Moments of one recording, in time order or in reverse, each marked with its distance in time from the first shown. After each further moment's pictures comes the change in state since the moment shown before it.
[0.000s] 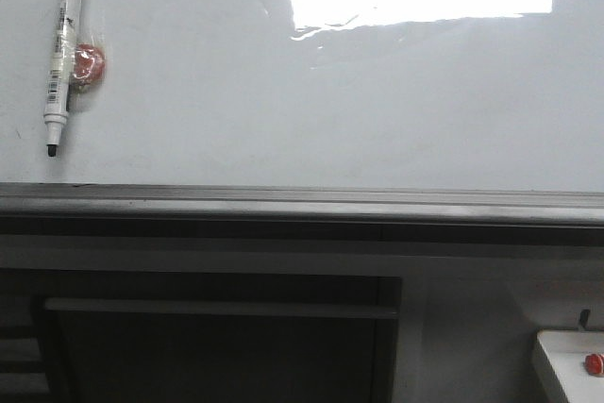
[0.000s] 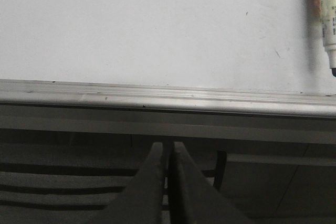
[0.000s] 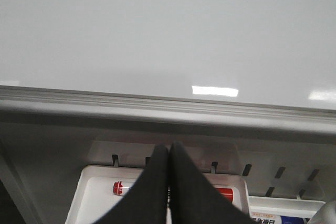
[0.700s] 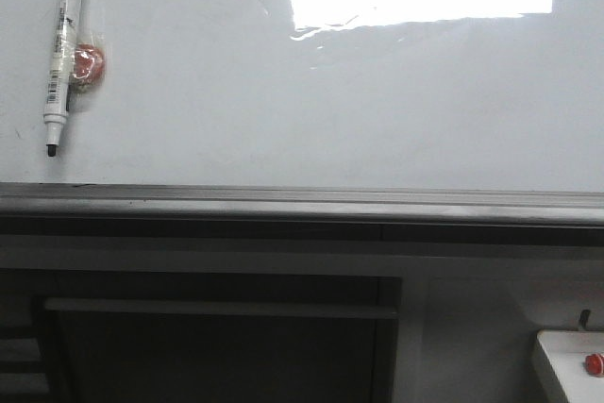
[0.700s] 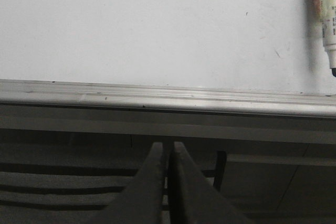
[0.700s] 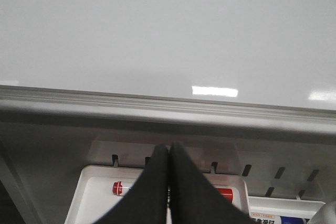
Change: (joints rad) left arm 0.000 0.000 0.000 0.000 -0.002 0.000; right arm 0.000 0.000 0.000 0.000 0.000 -0.002
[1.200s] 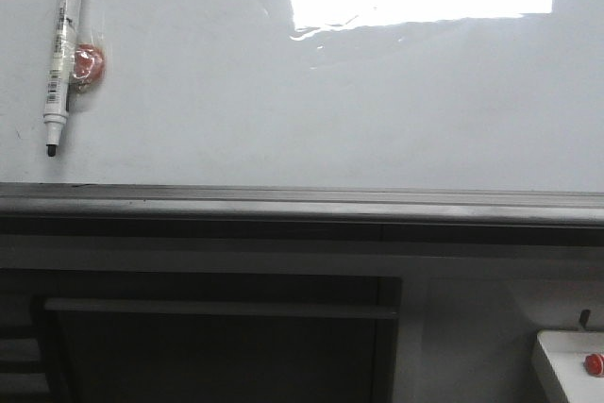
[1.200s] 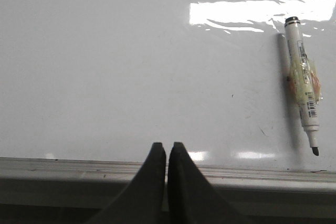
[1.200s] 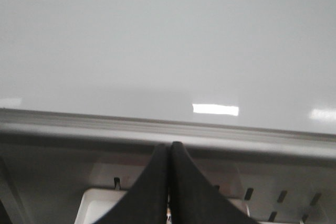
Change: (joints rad) left arm 0.000 0.000 0.002 0.000 -0.227 0.000; right arm 0.000 0.000 0.000 0.000 -0.087 0.002
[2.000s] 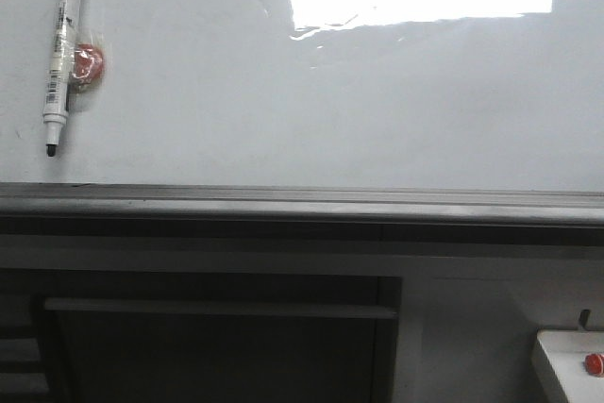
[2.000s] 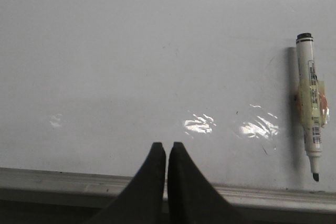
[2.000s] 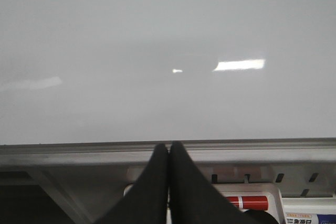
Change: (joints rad) left arm 0.022 0.300 -0.249 -0.024 0.109 0.000; right arm 0.000 0.344 -0.253 0.164 0.098 0.000
